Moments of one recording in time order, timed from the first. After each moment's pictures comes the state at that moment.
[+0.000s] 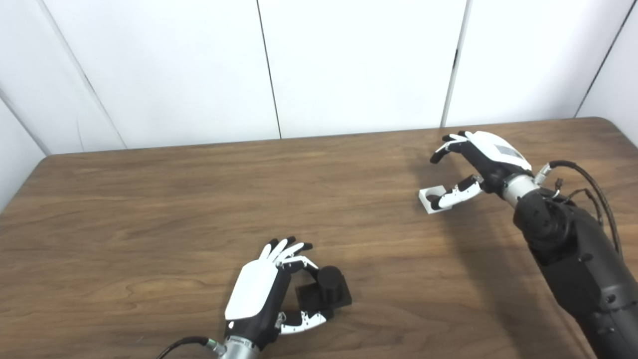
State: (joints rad) left arm 0.09 0.03 -0.53 -0.25 0.91 0.25 0.08; right arm -0.47 -0.58 0.18 0.11 -0.57 0.18 0.30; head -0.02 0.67
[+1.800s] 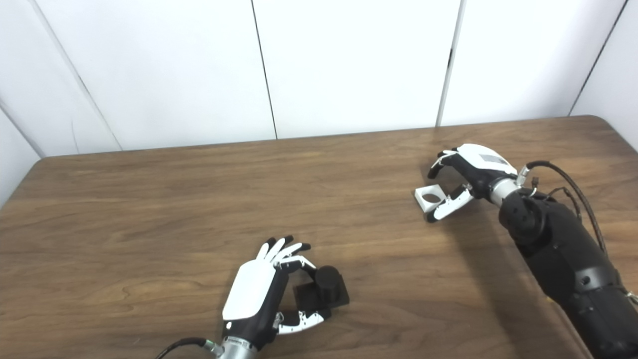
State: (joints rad) left arm 0.09 0.03 -0.52 -0.24 0.92 0.23 0.08; right arm -0.54 -0.57 0.27 0.31 -0.64 0.14 0.29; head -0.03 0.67
